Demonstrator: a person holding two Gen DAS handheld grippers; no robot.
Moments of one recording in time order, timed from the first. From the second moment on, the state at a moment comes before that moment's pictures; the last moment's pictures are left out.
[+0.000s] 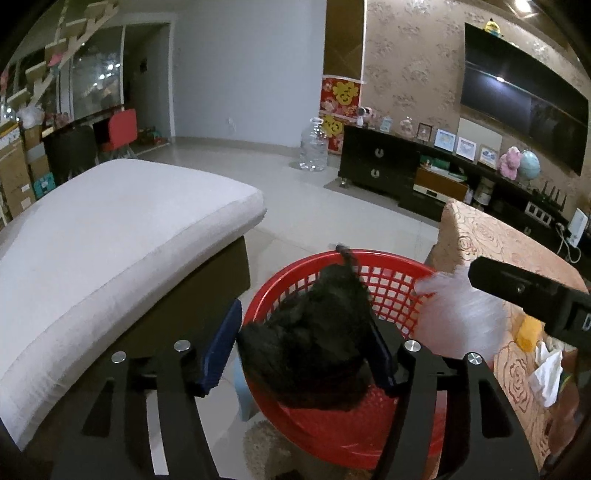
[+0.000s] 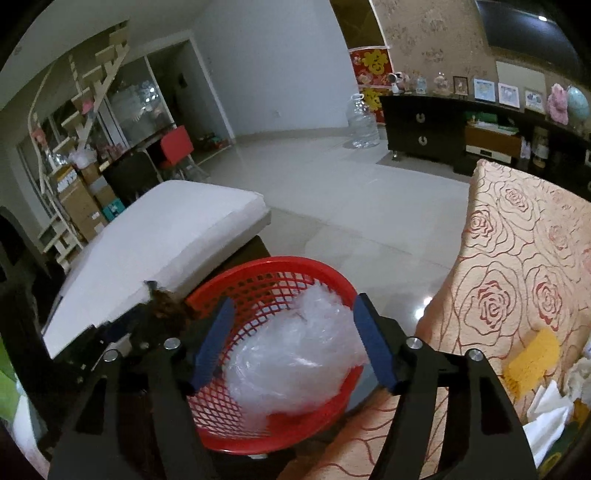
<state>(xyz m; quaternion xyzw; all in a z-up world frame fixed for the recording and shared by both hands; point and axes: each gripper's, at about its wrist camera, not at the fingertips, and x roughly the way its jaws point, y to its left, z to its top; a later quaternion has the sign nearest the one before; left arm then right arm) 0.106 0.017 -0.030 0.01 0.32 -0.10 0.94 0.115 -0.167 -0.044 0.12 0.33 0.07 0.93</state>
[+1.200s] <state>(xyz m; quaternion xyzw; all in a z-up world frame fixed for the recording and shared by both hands) 0.059 -0.048 -0.027 0.03 0.27 -0.19 0.94 -0.042 -0.290 -0.052 0.09 0.30 -0.14 0.94</state>
